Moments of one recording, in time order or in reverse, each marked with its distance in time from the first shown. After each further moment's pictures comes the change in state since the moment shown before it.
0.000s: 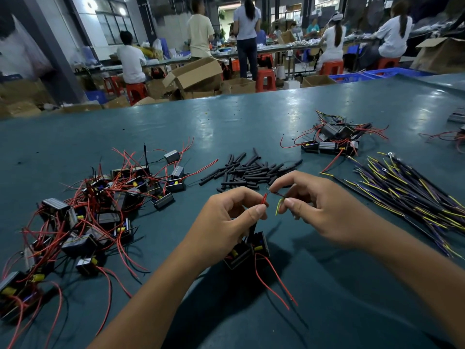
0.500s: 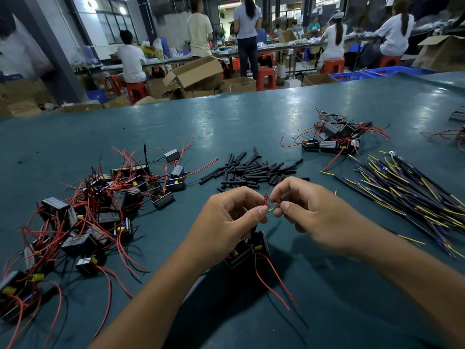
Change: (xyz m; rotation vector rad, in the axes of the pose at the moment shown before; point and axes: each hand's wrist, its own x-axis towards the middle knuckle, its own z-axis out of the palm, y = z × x) left_hand -0.001 0.004 0.002 0.006 0.003 0.032; right_hand -0.002 -0.016 0.015 0.160 0.001 0.192
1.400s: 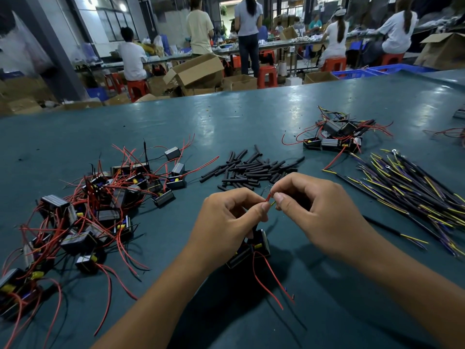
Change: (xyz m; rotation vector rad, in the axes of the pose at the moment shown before) left_hand -0.001 0.001 0.005 0.127 0.134 0.038; right_hand -0.004 -0.006 0.010 -0.168 0.260 -0.248
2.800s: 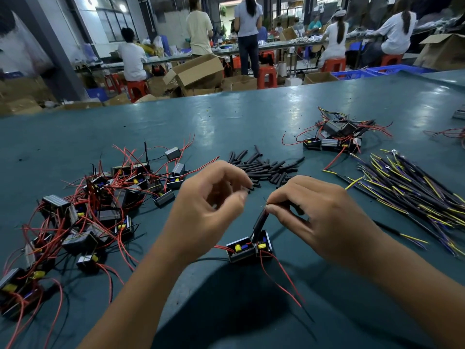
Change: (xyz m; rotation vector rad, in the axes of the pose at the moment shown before) left_hand 0.000 0.033 -0.029 0.036 0.043 0.156; right_hand 0.000 -0.008 -0.006 -0.390 0.006 -0.468
